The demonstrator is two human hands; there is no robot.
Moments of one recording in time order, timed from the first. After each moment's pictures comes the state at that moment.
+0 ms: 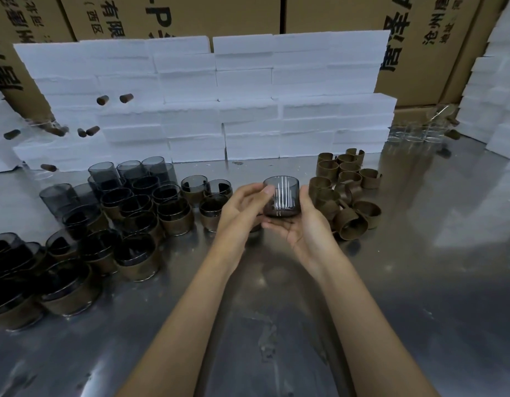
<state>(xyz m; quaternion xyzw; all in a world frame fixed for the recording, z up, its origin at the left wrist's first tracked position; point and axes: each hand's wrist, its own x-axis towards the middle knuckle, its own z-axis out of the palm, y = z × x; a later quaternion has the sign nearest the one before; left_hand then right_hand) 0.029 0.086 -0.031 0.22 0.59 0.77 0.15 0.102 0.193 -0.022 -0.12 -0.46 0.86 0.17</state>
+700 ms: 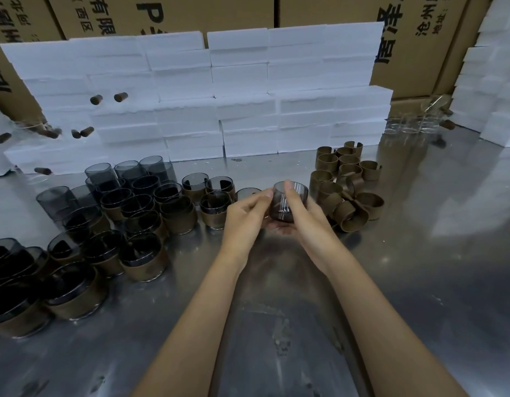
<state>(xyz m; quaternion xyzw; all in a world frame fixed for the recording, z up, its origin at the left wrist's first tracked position) 0.028 0.089 -0.041 0.21 0.62 0.74 0.14 0.096 0.191 -0.036 -0.18 -0.62 0.74 0.21</state>
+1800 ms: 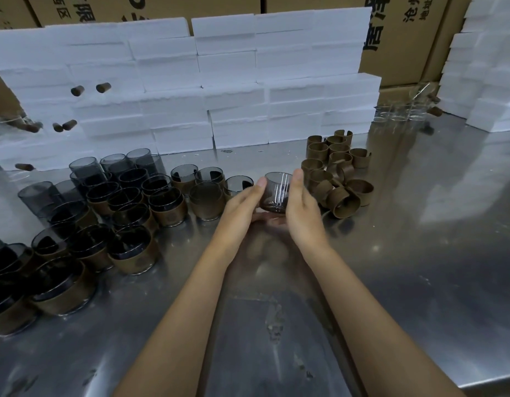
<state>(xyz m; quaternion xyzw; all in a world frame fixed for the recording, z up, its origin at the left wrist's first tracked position) 0.026 0.087 -0.046 0.24 0.64 0.70 0.20 0.099 0.183 -0.045 -0.24 -0.70 0.61 0.28</state>
